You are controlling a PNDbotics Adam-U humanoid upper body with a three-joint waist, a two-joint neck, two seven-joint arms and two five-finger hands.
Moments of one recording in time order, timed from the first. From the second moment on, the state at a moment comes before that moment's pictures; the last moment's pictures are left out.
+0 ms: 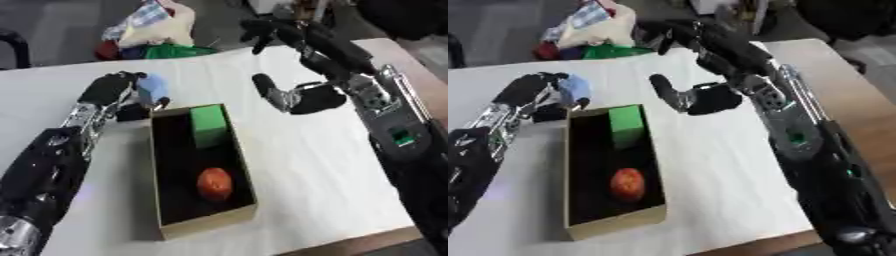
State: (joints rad) left arm -1.16 0.21 0.08 -0.47 -1.40 -0.18 0.09; right arm -0.81 -0.34 0.18 -1.55 0.58 -0.53 0.32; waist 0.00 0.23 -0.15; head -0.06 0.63
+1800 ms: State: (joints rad) left arm -1.14 0.22 0.05 -0.54 -1.18 -0.28 0.25; right arm -0.79 -0.34 0.18 -1.54 0.59 -0.53 0.32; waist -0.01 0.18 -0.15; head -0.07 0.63
